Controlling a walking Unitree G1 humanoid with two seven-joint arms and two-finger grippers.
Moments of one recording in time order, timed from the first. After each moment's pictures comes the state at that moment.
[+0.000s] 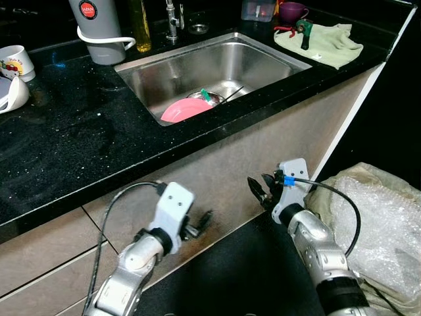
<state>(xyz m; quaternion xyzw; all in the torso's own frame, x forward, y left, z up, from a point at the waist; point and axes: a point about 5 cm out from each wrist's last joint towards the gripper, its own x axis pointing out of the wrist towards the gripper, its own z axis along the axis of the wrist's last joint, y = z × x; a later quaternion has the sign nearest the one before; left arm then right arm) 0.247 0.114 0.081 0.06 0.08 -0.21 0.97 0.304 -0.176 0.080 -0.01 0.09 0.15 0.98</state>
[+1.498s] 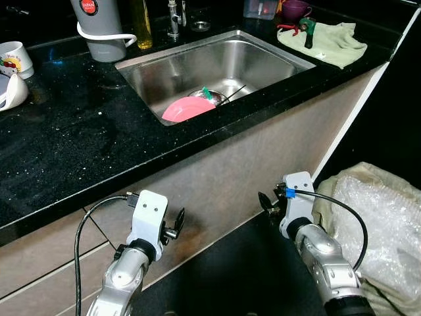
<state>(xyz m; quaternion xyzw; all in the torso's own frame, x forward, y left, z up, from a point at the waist) 0.236 0.125 0.079 0.05 0.08 -0.14 0.99 0.288 -0.182 0.073 -0.02 0.13 0.12 0.98</state>
